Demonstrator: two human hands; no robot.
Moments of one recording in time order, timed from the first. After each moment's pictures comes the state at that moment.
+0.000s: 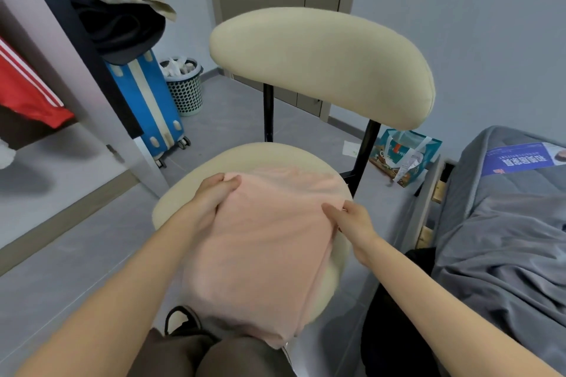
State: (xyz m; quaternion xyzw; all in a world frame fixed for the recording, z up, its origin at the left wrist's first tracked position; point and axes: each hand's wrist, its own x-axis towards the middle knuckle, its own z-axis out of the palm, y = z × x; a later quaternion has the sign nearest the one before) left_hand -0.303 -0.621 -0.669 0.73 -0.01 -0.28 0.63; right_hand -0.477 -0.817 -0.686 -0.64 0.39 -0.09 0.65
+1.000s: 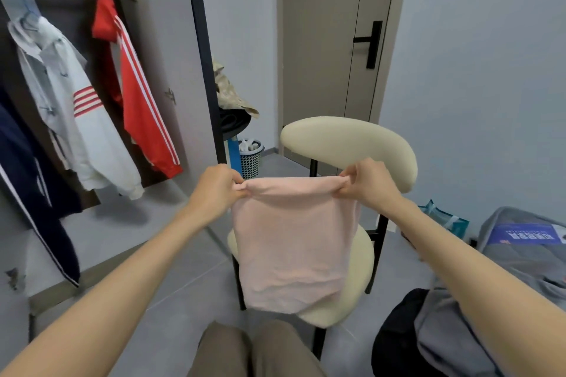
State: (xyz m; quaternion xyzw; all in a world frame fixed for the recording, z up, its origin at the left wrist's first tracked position) left_hand -0.446 -0.481 -0.453 0.92 -0.26 0.14 0.24; right_hand -0.540 -0.749 -0.446 -0.95 0.11 -0.19 0.23
